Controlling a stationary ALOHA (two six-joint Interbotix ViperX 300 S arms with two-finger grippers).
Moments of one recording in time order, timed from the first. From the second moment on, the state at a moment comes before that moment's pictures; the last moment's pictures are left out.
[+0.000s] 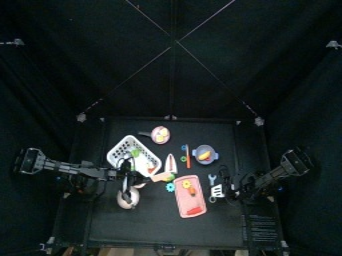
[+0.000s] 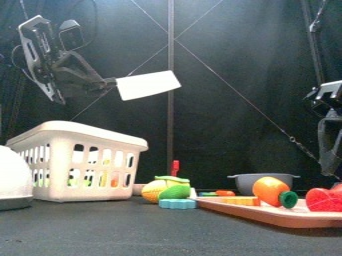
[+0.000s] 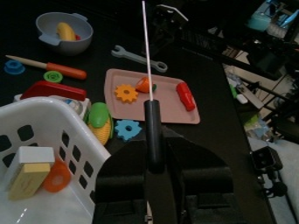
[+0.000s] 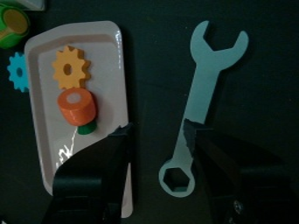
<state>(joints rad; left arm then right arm) -0.05 -0.53 1.14 -0.12 -0.31 -0.21 0.52 -0.38 1.16 -0.92 0.63 2.67</state>
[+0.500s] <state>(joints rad) -0.05 -0.61 1.15 -0.12 -0.33 -0.21 0.50 -0.40 1.10 -1.16 0.63 2.67</state>
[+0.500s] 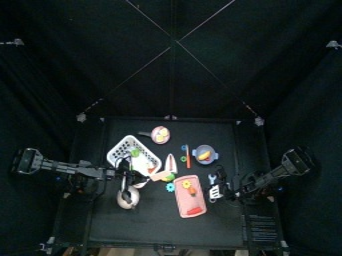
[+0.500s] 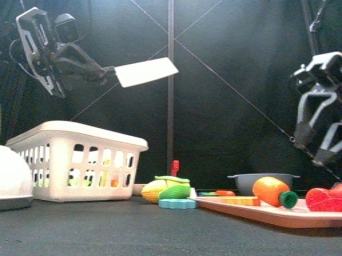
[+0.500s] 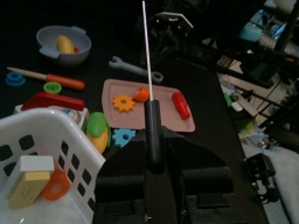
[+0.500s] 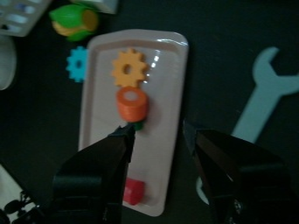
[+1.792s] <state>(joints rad) -0.10 -0.70 1.21 -0.10 -0.62 -0.21 0.33 -0.25 0.77 -1.98 0.63 2.68</state>
